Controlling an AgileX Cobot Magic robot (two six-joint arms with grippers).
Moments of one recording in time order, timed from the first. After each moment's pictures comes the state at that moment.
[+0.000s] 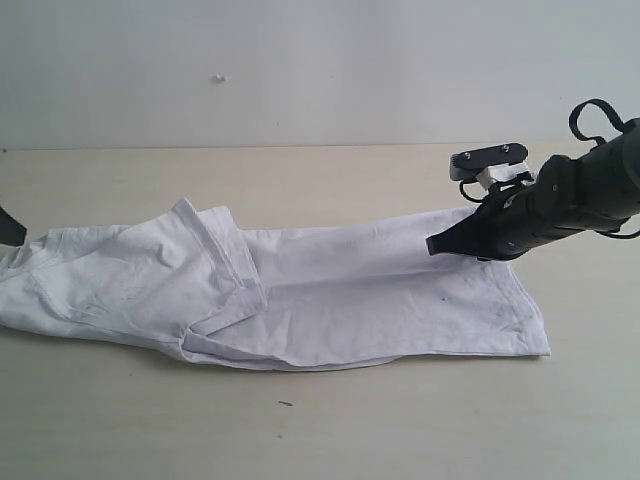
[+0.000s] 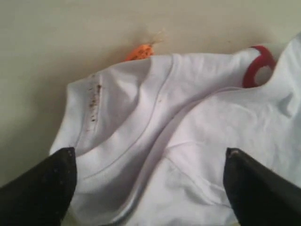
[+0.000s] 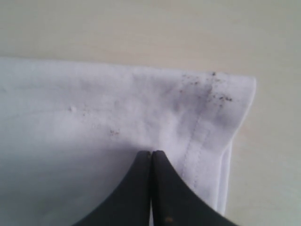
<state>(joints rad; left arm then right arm) 0.34 1.94 -1.21 -0.77 0.81 0.88 0.05 2.09 -1.08 0.24 0.02 -0.26</state>
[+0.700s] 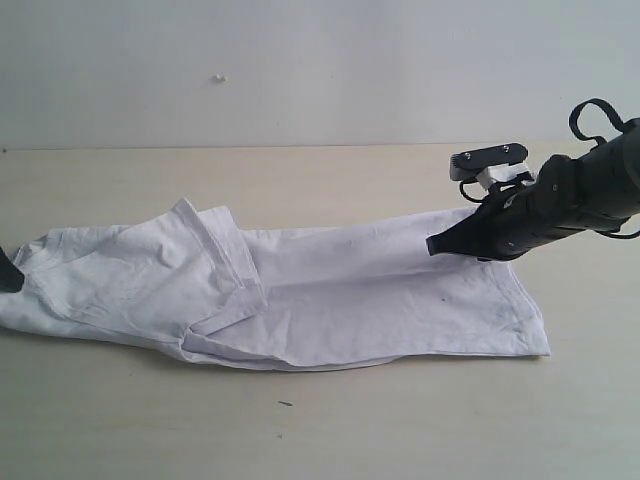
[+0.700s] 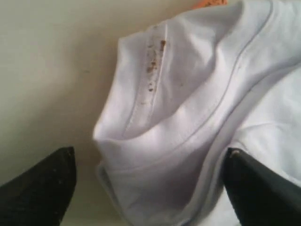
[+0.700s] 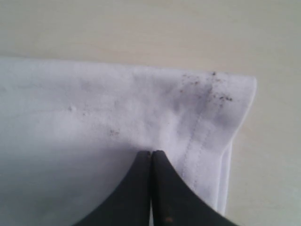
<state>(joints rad) 0.35 2.06 -1.21 -0.64 0.75 0.84 0.05 2.09 -1.08 0.24 0.03 -0.26</state>
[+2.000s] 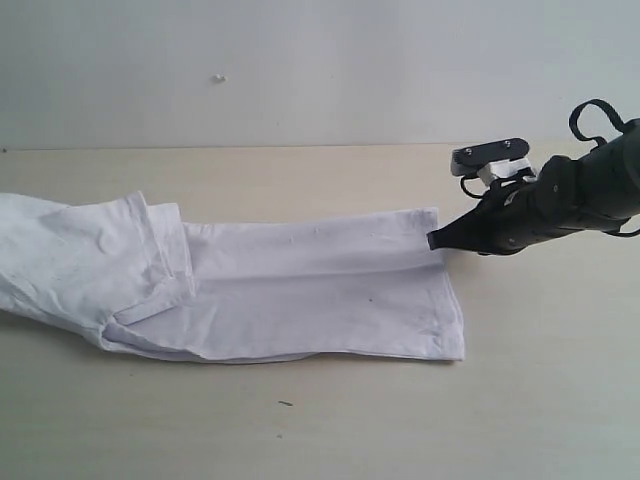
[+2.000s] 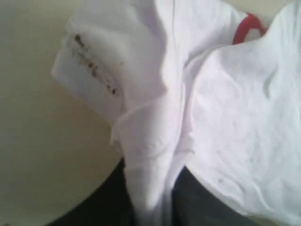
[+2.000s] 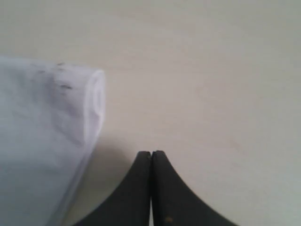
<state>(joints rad) 0.44 1.97 -1.21 -0.83 0.81 1.02 0.05 2.09 -1.08 0.23 -0.02 -0.26</state>
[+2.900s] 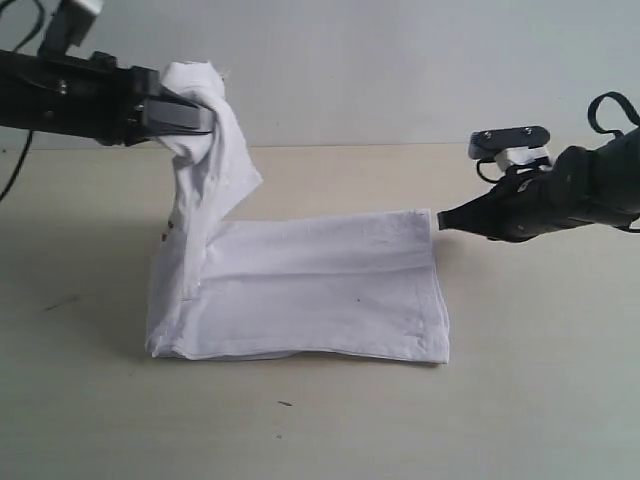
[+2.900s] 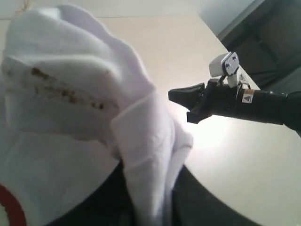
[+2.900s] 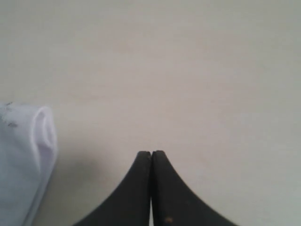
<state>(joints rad) -0.13 1.81 -1.24 -1.39 0.91 1.22 0.01 2.07 -1.08 0.31 -0.06 -0.26</state>
